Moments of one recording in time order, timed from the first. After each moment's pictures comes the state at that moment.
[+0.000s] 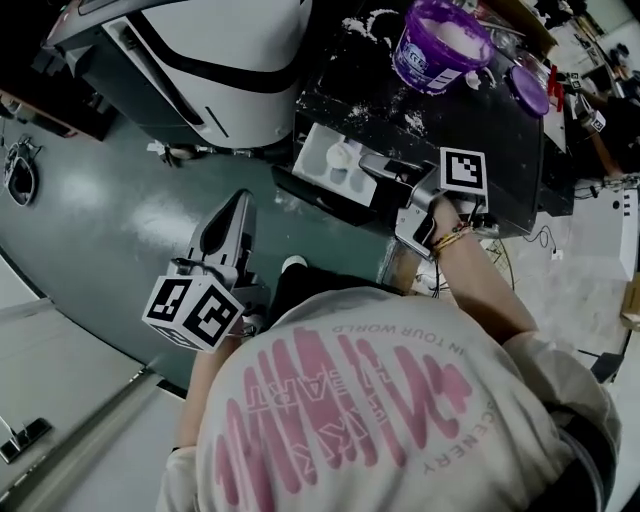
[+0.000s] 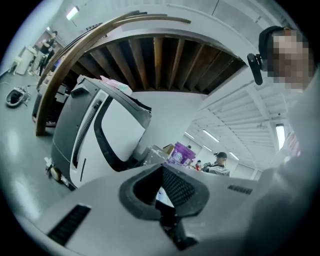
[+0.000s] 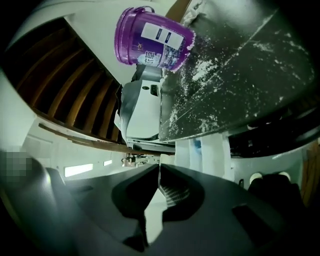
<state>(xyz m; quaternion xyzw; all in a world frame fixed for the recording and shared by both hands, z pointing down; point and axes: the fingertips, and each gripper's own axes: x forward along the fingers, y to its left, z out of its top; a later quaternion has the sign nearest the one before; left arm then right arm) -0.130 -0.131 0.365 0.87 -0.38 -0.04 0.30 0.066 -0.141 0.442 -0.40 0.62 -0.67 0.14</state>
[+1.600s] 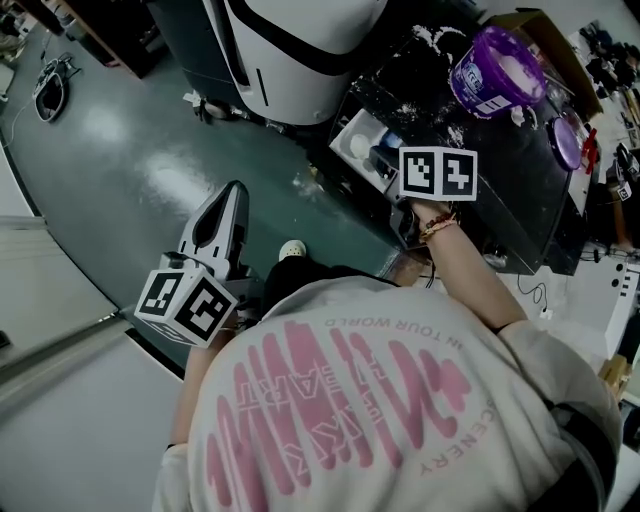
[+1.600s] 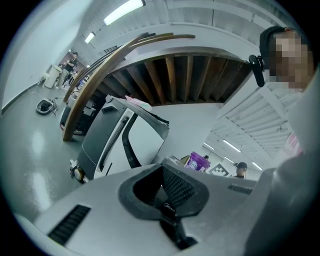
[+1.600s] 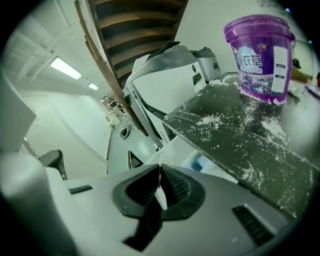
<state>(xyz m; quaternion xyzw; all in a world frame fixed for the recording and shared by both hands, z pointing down) -0.198 -0.081 0.367 0.81 -0.51 -0.07 0.30 0.024 -0.159 0.481 -0.46 0.76 -0.41 -0.23</state>
